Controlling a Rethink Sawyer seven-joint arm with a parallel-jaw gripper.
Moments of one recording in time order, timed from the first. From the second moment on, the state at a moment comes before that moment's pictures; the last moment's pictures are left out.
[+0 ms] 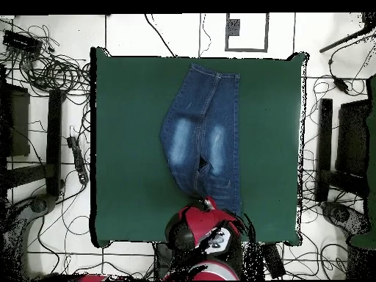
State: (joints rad) arm 0.05 -0.42 -0.34 1.92 -0.41 -0.02 1.48
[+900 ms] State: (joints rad) arm -0.70 -0.47 0.19 2.10 -0.36 -0.02 1.48
